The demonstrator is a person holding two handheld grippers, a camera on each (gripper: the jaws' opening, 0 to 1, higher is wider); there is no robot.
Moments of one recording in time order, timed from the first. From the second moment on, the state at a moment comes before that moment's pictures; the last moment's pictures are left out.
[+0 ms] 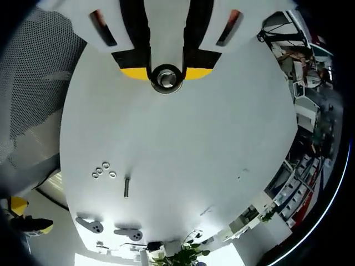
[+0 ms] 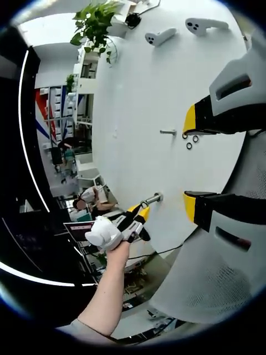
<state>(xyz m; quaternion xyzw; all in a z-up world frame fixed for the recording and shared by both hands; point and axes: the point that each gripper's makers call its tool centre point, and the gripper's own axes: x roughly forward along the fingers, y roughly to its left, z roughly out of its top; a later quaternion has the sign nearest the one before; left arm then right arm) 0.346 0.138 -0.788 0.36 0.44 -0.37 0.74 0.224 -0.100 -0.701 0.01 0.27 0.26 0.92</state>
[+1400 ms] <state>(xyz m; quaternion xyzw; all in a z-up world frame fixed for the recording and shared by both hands) 0.355 0.144 -0.853 0.34 0.50 -0.37 0.71 0.226 -0.106 -0.704 0.01 0.28 0.25 0.93</state>
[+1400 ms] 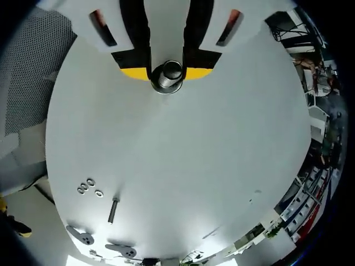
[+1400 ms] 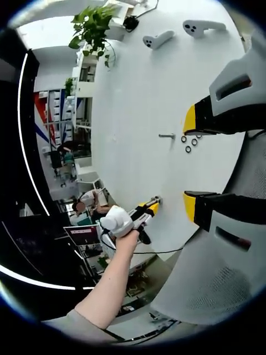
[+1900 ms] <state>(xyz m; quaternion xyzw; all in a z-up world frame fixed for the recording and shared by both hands) 0.350 0.141 -0.855 0.32 0.49 -0.36 0.72 0.226 -0.106 -0.705 0.01 0.28 0.25 0.93</state>
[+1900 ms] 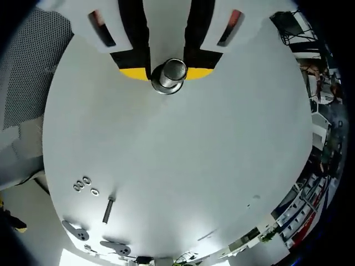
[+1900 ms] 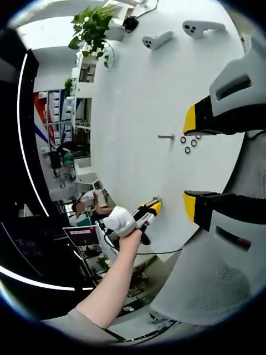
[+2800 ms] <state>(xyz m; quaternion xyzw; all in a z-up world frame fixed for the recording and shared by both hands) 0.274 0.134 -0.761 0.17 0.41 -0.29 0.85 0.221 -0.091 -0.699 0.01 0.27 0.29 0.92</state>
